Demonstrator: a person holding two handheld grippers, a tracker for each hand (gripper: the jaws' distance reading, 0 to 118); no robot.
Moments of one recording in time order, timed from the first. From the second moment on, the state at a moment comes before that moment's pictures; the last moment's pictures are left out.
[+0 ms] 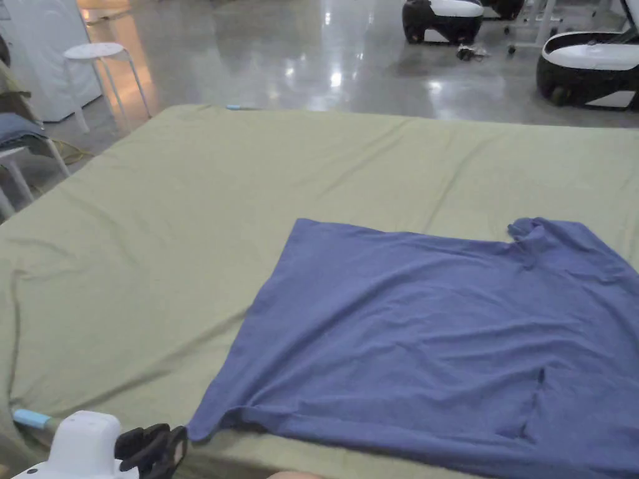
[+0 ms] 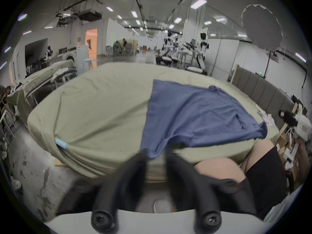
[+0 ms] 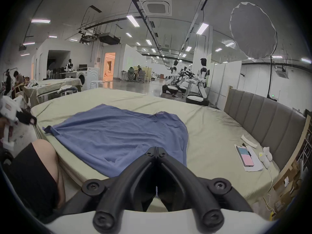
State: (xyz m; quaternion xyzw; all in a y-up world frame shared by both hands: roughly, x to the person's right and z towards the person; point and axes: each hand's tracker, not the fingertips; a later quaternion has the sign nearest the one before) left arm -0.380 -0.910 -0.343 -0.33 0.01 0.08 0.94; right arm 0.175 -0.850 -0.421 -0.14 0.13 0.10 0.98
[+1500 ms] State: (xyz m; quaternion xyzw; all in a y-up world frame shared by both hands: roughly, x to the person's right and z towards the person) left arm -0.365 -0.912 -0.421 -0.35 -0.02 0.03 0.94; right arm 0.193 -0.933 -0.491 -0.32 0.06 0.11 0.94
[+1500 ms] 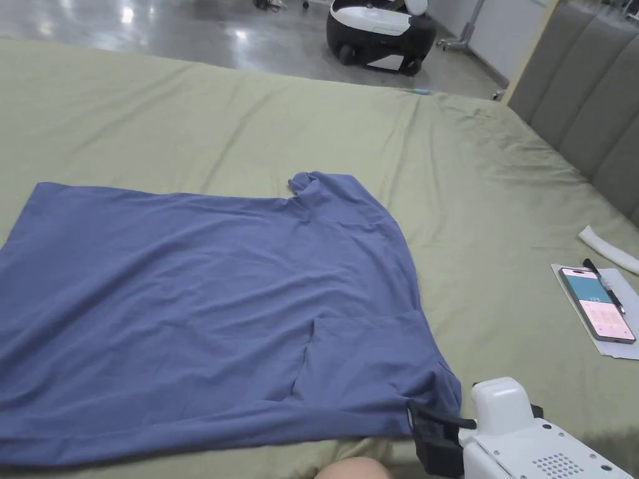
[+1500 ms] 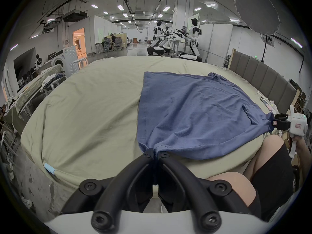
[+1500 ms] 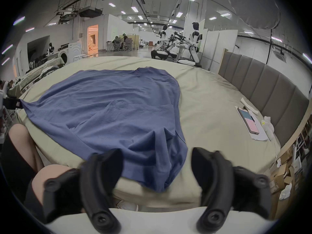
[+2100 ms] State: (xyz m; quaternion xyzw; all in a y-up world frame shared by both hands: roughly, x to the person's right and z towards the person) left arm -0.388 -0.889 -0.449 -0.38 -0.04 0.01 0.92; right arm 0.224 -0.896 -0.500 -0.31 0.05 0.06 0.95
